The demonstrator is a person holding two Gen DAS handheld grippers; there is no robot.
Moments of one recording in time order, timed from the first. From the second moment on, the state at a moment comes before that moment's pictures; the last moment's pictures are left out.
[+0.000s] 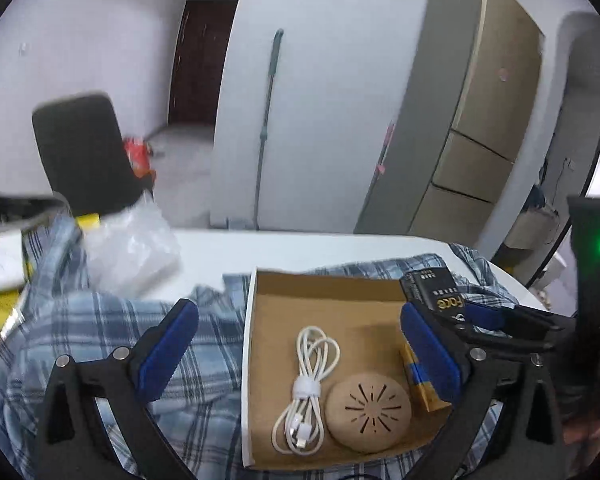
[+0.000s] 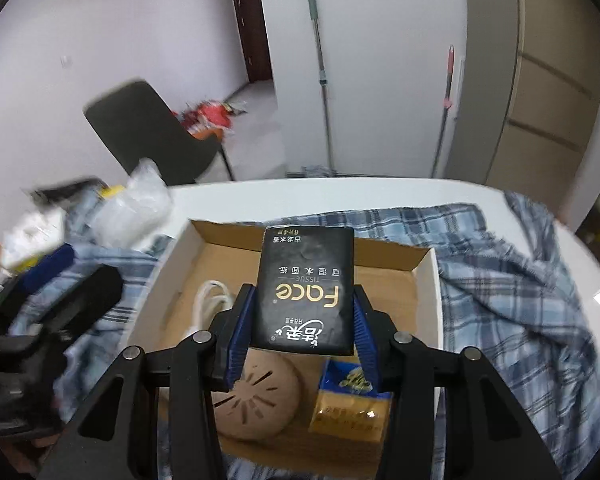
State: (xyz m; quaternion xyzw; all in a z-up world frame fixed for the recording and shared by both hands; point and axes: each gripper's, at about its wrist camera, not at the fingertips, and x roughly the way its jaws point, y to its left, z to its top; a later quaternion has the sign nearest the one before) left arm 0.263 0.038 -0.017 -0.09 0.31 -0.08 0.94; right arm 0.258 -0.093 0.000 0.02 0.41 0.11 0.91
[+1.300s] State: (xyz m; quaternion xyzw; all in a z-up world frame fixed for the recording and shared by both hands) left arm 0.134 0.047 0.096 -0.06 0.19 -0.07 0.98; right arm 0.171 -0.111 0.083 0.03 0.31 0.14 0.94
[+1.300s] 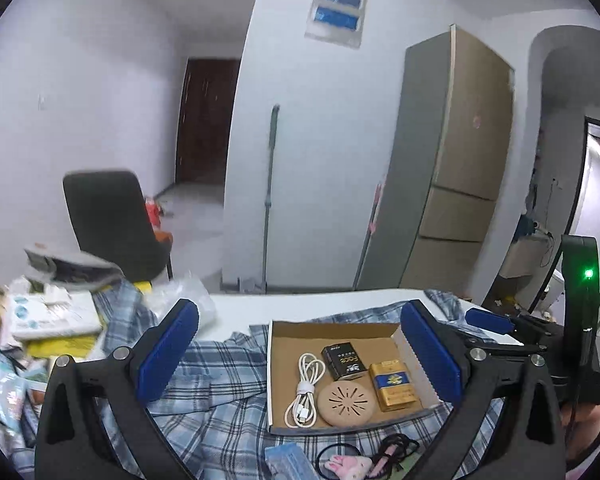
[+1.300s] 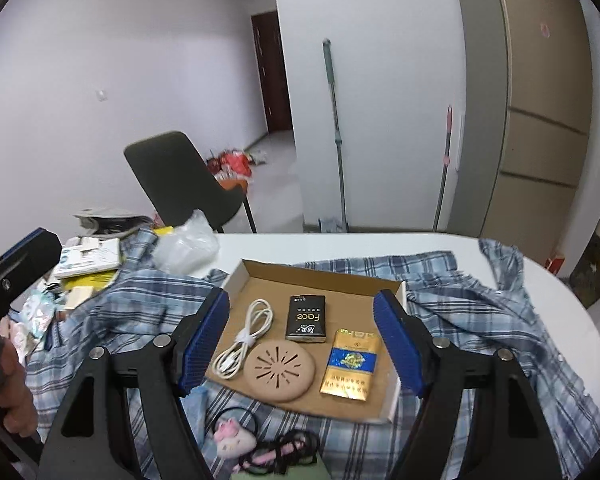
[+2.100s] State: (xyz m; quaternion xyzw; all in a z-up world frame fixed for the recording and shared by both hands) left arm 0.029 0.017 0.044 -0.05 0.22 -0.13 0.97; right arm 0.063 -0.143 0.047 0.01 0.32 0.15 0.93
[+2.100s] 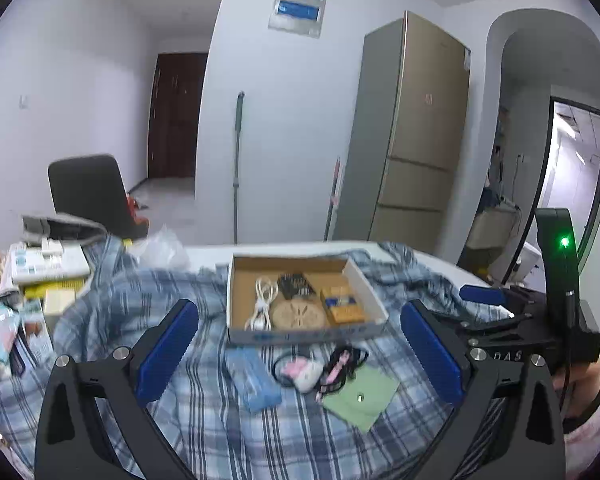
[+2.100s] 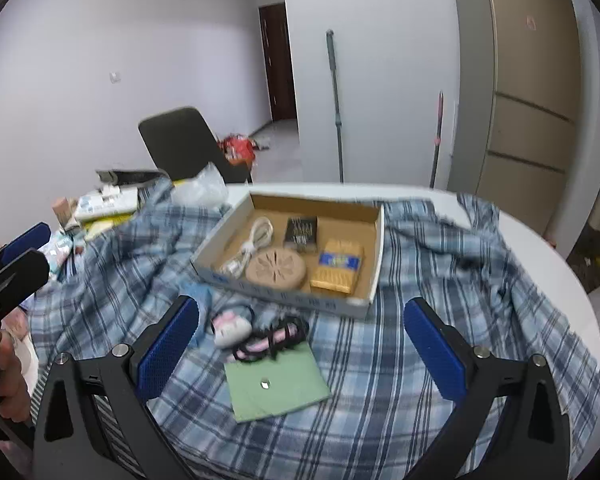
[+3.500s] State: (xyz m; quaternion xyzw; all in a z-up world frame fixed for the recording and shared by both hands) left arm 0.064 0.025 -0.059 -0.06 0.35 -0.13 0.93; right arm 0.117 -0.090 -0.084 -0.11 0.53 0.25 0.80
